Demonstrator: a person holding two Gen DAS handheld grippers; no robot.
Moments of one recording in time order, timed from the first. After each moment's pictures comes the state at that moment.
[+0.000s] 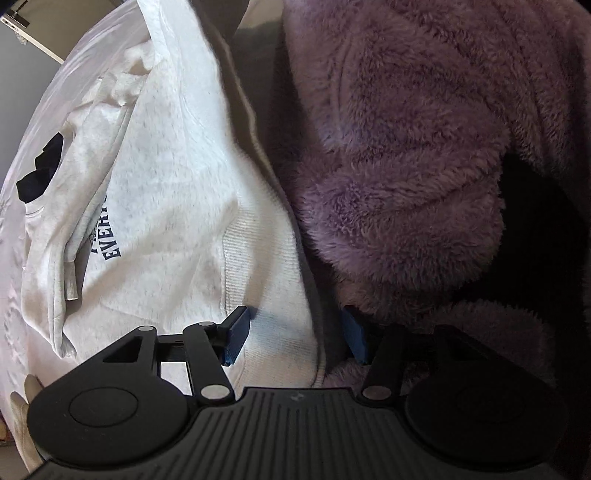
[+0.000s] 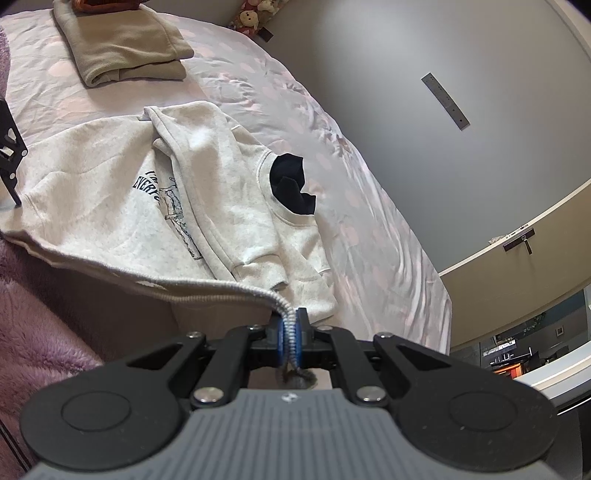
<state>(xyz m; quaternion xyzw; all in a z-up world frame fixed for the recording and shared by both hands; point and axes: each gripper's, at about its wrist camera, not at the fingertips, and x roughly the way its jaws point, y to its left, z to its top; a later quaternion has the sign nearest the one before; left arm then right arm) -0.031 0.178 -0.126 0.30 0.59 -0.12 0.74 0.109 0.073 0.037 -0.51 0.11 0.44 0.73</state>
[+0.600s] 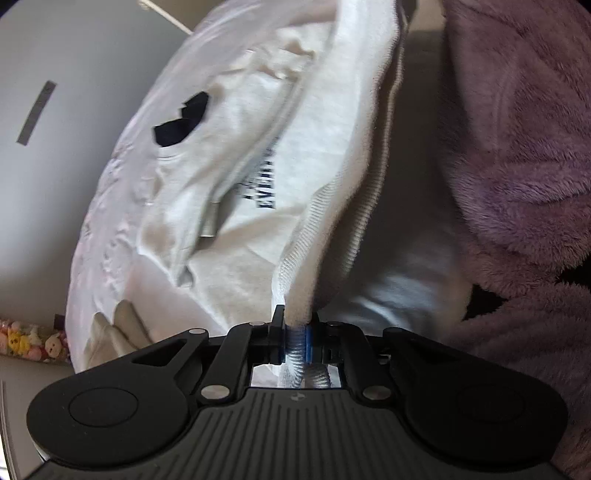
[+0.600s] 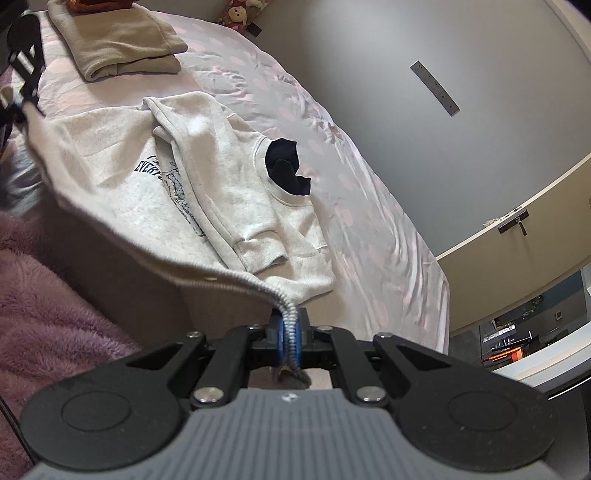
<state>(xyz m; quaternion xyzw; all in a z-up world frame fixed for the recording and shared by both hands) -0.072 0.235 -0.053 0.30 0.53 0.08 0.79 0.098 0.033 0.031 -0.49 0.13 0.43 0.74</state>
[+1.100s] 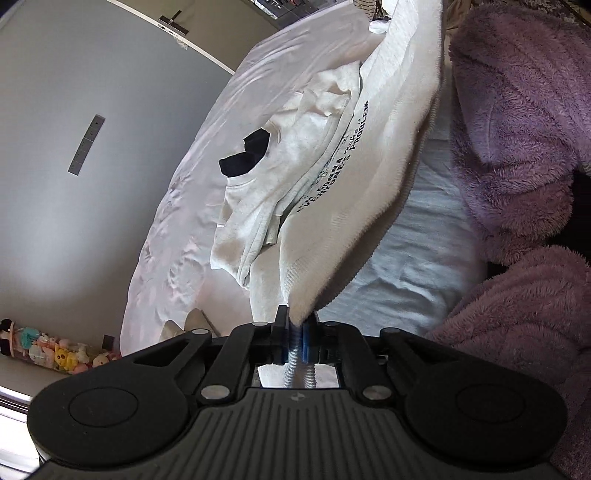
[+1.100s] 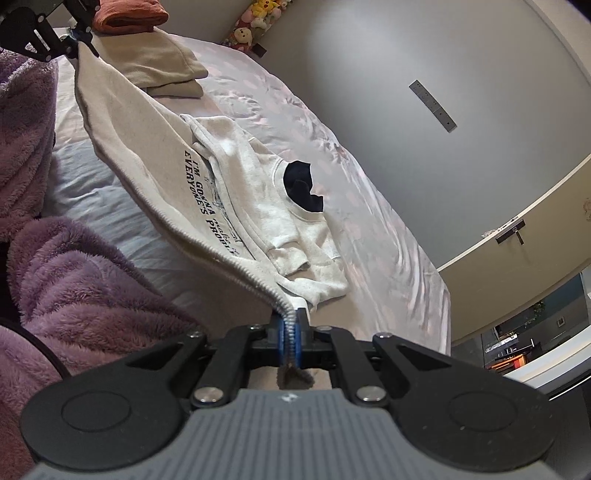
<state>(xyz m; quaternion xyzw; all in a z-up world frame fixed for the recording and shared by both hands) -0.121 0.208 0.007 0.37 0.47 0.11 0.80 0.029 -0.012 0.048 -0.48 0.10 0.44 0.75</state>
